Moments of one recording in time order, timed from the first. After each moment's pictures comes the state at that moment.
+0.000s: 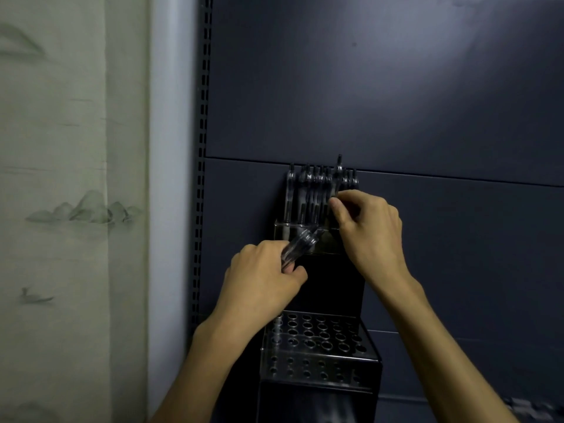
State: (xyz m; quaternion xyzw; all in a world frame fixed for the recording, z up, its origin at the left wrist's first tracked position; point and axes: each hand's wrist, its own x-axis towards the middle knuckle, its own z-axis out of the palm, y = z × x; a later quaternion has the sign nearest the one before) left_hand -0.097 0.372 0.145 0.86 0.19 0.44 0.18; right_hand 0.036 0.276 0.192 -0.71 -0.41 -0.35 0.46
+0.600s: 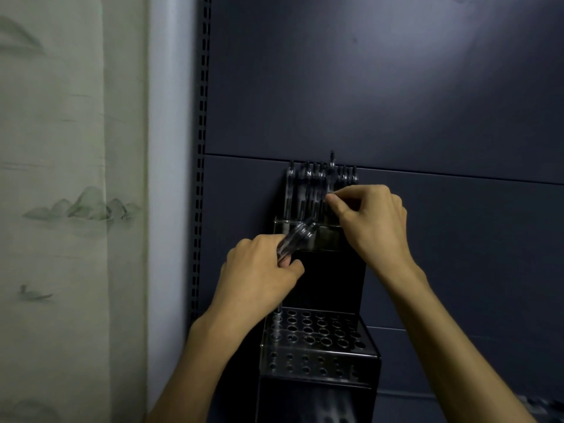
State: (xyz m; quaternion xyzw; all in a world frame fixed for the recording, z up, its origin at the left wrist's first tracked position) left_hand -0.101 0.373 0.148 0.86 0.19 0.44 0.19; right_hand 0.032 0.270 0.203 -0.74 -0.39 -0.32 0.44
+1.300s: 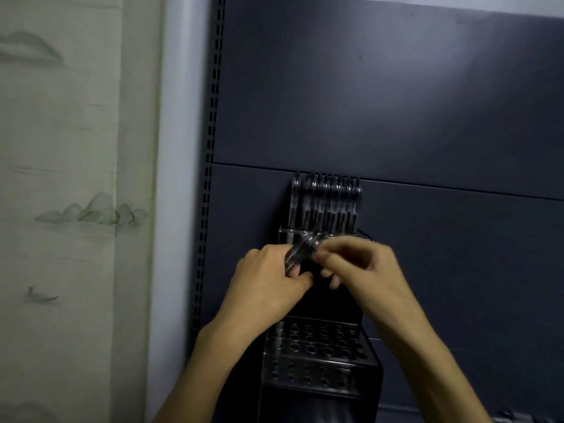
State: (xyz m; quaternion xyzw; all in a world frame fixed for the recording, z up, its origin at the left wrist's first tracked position) left_hand -0.104 0.368 0.152 0.87 0.18 0.41 0.23; right_hand 0.000 0.248 0.162 -0.61 -0.49 -0.02 0.62
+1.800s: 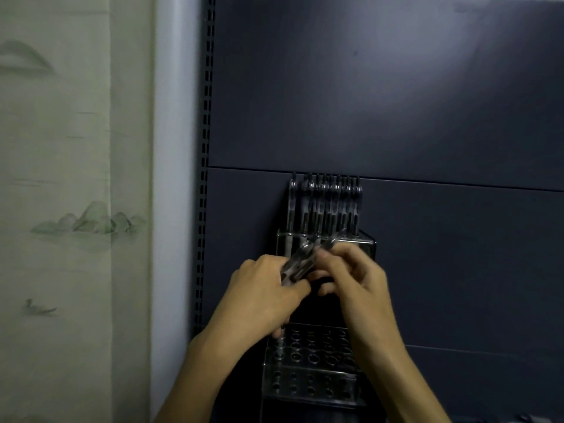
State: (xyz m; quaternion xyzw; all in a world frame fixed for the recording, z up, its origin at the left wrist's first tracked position) left_hand -0.110 0.366 0.155 0.88 0.18 0.33 0.29; right_hand -0.004 0.266 0.136 -0.52 -0.45 0.01 0.73
